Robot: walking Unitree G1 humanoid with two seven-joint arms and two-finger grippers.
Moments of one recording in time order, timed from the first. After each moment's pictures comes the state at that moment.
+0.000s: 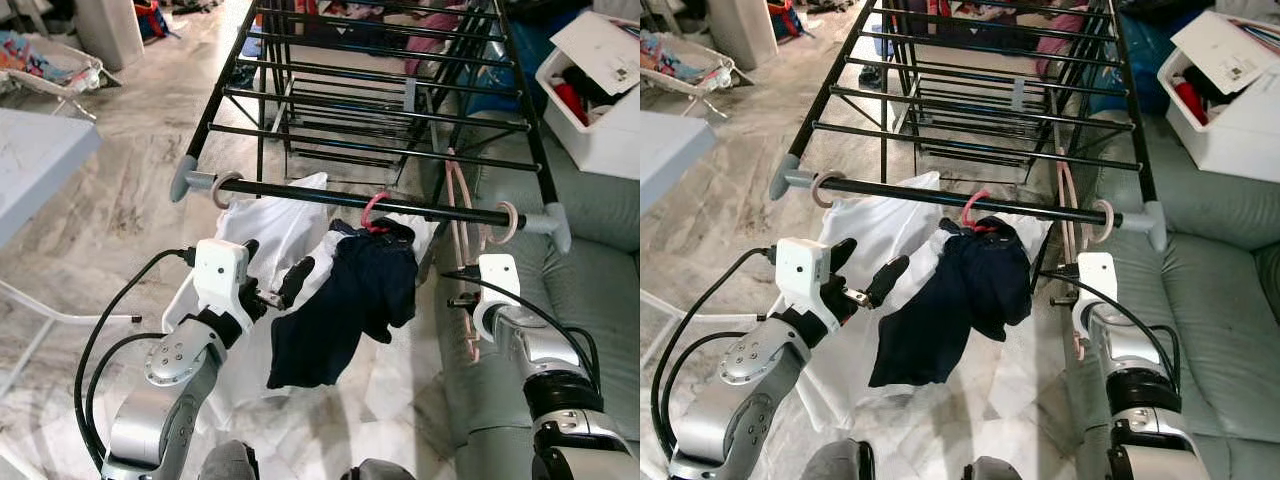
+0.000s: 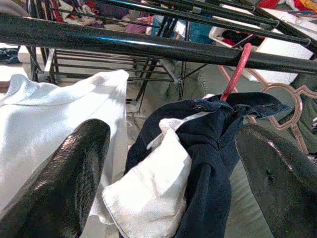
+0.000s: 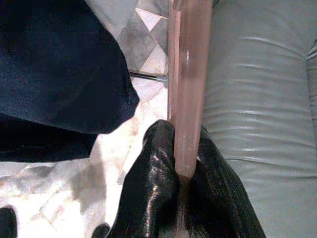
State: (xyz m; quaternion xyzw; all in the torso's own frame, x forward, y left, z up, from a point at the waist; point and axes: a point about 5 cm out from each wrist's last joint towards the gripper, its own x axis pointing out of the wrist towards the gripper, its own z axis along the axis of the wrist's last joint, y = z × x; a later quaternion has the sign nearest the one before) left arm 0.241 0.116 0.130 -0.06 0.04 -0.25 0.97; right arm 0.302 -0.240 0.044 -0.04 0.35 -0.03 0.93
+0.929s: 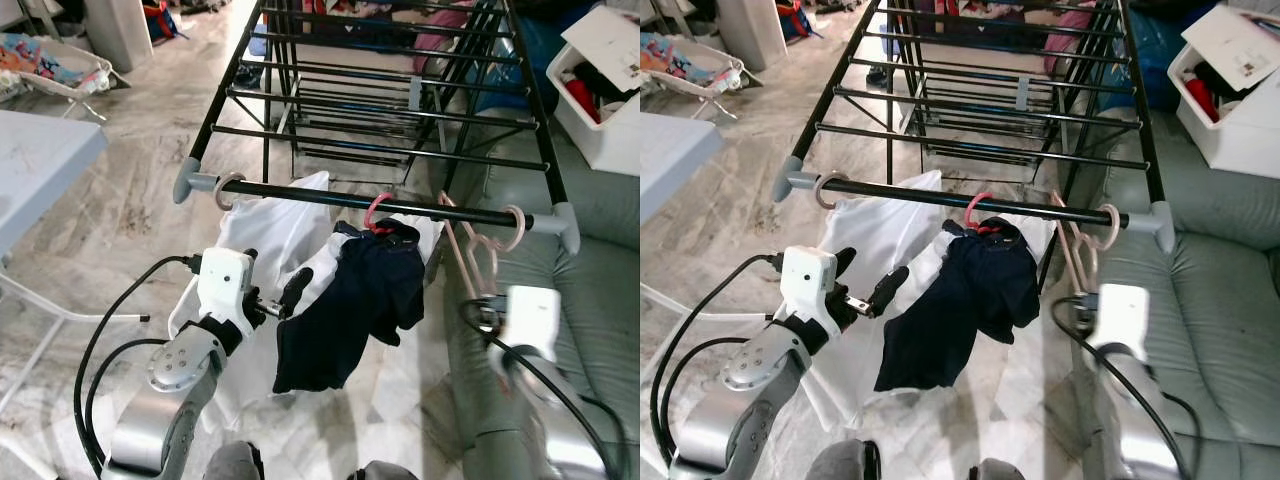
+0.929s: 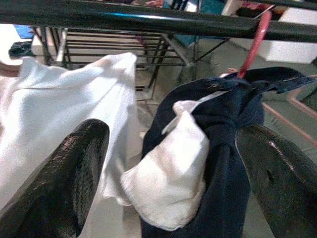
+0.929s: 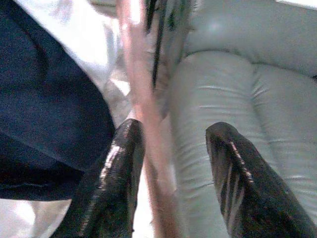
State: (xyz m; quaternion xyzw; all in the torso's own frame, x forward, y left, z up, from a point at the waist) left arm 0.238 0.118 0.122 -0.03 0.06 -0.24 0.97; right arm 0.229 -0.236 0.064 -0.04 0.19 -0.12 0.97
